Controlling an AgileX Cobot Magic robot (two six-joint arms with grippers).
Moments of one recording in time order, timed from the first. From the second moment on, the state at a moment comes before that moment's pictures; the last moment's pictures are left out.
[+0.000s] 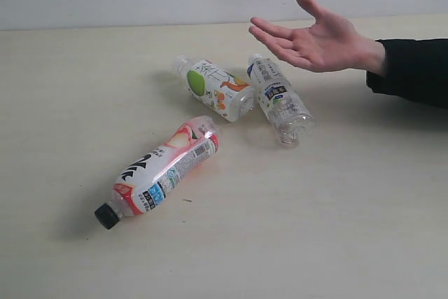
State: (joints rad) left arm 0.02 0.01 0.00 -0.03 0.08 -0.09; right arm 0.37 0.92 -0.95 0.35 0.68 -0.03
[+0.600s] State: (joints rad) left arm 0.02 0.01 0.00 -0.03 0.08 -0.09; right arm 0.50 1.53 -1.26 0.58 0.92 -0.68
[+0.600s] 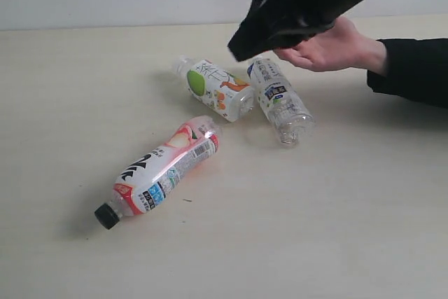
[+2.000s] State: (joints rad) left arm 0.02 0.01 0.00 -0.03 0.08 -0.09; right arm 0.93 2.02 -1.30 -0.31 0.52 -1.07
